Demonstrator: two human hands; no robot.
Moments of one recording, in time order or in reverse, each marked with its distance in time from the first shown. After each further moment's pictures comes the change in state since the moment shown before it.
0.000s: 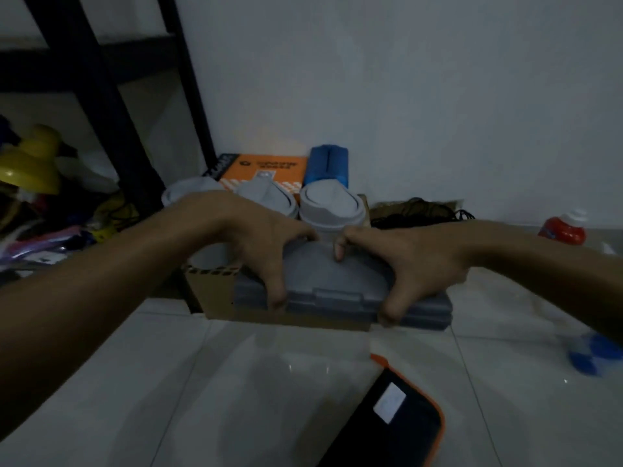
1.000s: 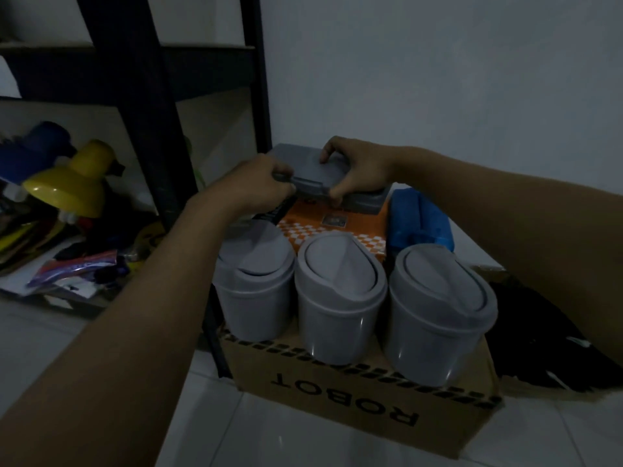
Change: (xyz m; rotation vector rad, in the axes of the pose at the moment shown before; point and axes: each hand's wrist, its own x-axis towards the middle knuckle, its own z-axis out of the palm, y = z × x) left_hand 0.097 -0.210 -0.057 -0.527 0.936 -0.285; right_hand 0.308 0.012 -0.188 -0.141 0.441 -0.038
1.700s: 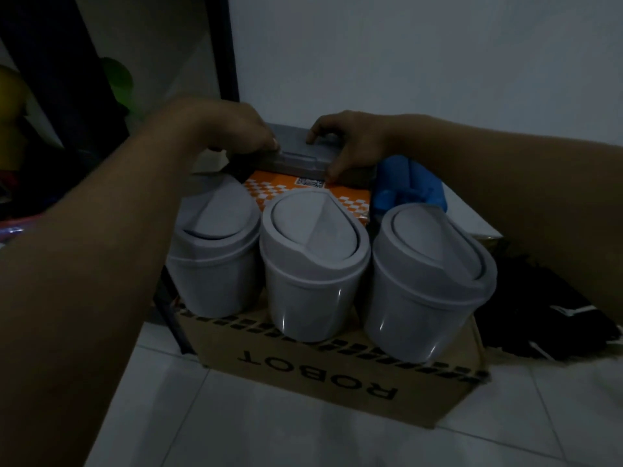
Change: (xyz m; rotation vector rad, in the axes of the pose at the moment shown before) left_hand 0.047 0.002 0.019 0.168 -0.258 -0.099; right_hand 0.015 0.050 0.030 -0.133 -0.046 -0.003
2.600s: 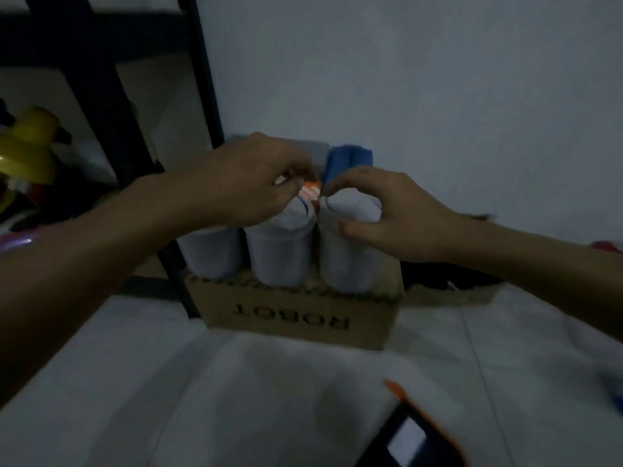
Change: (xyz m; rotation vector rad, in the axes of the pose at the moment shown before) left_hand -0.200 0.080 0.018 0.138 0.245 0.684; right_hand -0.285 -0.078 0.023 0.246 0.375 -0.150
